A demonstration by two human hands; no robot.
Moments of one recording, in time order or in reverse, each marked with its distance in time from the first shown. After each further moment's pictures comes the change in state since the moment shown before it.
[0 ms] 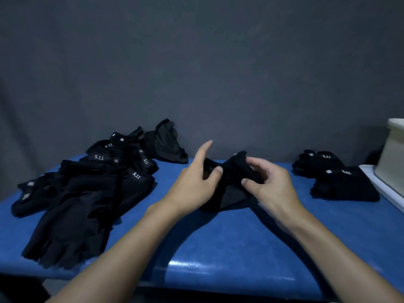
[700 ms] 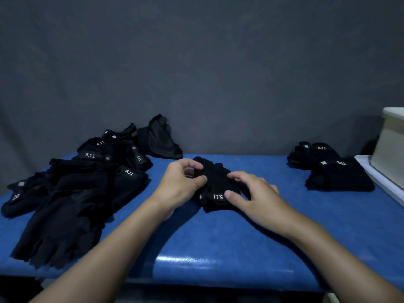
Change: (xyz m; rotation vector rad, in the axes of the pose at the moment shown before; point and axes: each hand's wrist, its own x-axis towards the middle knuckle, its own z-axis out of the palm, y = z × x) left_hand -0.006 -0.004 0.000 -0.276 0.082 -0.272; right_hand -0.016 0.018 -0.010 -0.690 -0.317 0.039
